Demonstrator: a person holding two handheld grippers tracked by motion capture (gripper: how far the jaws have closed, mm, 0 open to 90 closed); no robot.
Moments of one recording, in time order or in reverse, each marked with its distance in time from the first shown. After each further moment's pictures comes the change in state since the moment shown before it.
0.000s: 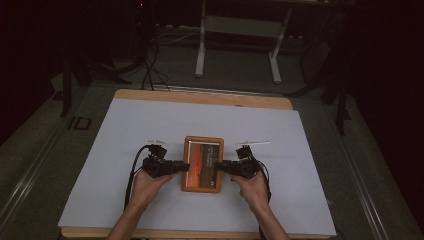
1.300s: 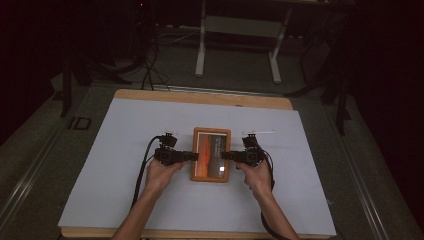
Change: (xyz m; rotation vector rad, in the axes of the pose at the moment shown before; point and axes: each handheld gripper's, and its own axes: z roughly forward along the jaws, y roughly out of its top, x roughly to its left) left arm 0.010 0.030 0.033 0.004 -0.004 -0.081; right arm -0.032 0.026 0.003 0.004 -0.054 0.069
